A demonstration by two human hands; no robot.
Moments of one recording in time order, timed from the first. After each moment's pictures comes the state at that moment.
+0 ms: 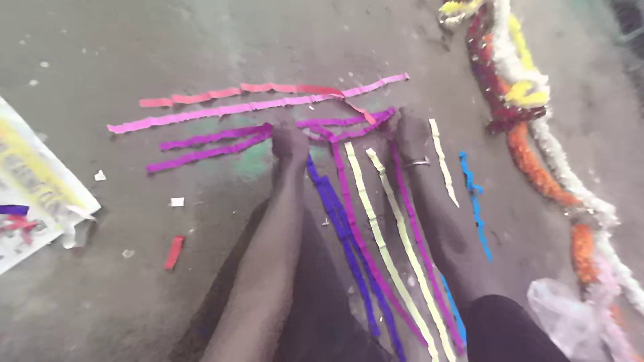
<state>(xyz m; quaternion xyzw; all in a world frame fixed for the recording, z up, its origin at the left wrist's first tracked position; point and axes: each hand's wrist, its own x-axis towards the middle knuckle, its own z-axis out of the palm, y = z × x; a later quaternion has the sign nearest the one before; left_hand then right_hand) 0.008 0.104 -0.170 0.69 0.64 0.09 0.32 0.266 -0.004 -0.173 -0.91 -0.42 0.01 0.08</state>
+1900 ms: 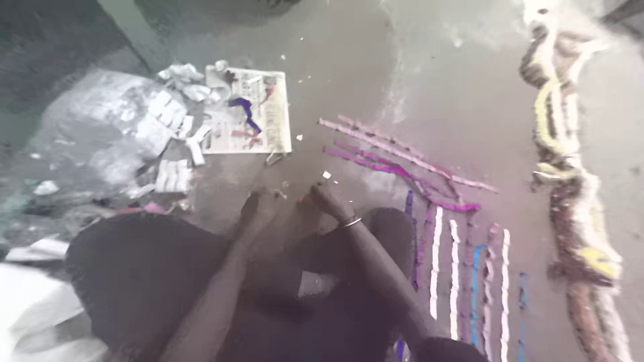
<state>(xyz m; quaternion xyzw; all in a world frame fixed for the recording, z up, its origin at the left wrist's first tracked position) -0.434 -0.045 -0.135 0.57 0.73 0.11 0.36 -0.230 0.034 -0.195 -0.53 -0.81 0.25 -0.08</state>
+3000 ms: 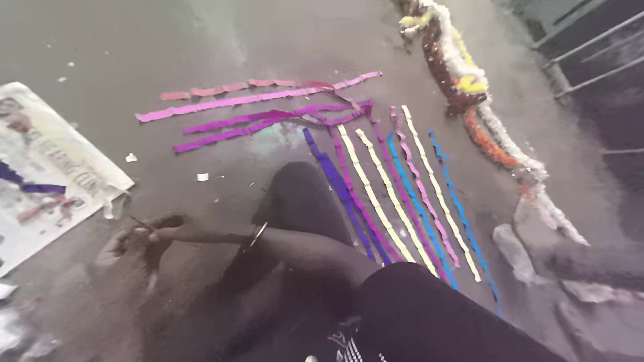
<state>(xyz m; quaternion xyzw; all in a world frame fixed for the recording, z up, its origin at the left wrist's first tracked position) -0.415 -0.039 -0.157 0.46 0.54 0.45 0.54 -0.259 -0.018 -0.172 -0.37 -0.67 0.42 0.49</state>
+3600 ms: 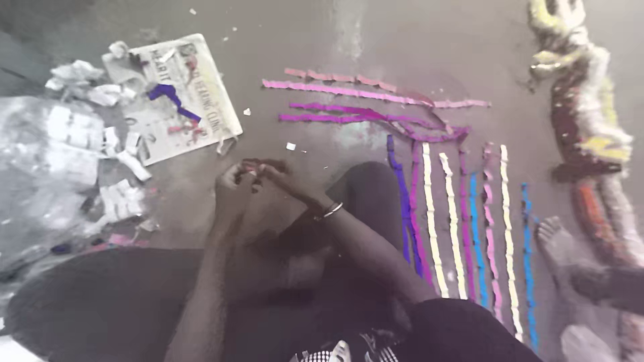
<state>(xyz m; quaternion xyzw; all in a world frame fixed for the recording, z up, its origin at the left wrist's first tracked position) -0.405 -0.052 -0.148 0.55 0.60 0.37 0.45 -0.246 -0.015 -0.149 -0.43 -0.55 0.60 0.38</state>
